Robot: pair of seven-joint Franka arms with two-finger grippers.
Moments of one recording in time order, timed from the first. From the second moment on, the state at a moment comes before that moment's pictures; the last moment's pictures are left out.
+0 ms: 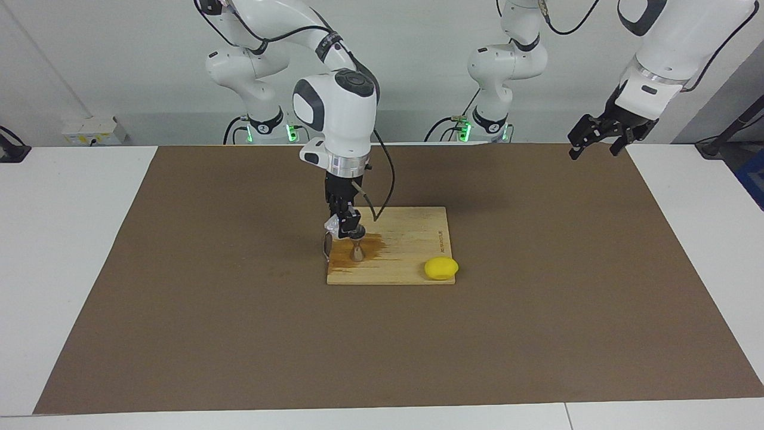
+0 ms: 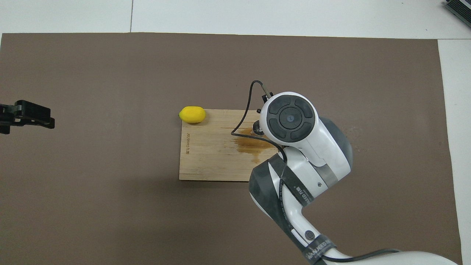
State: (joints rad) left arm 0.04 -0.03 -0.08 -1.56 -0.03 1.50 -0.09; right arm 0.43 0.23 0.08 -1.74 -0.23 2.08 1.80
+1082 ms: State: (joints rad) left arm 0.04 -0.03 -0.08 -1.56 -0.03 1.50 -0.09; right arm 0.18 0.25 0.08 -1.79 0.37 2.12 1.60
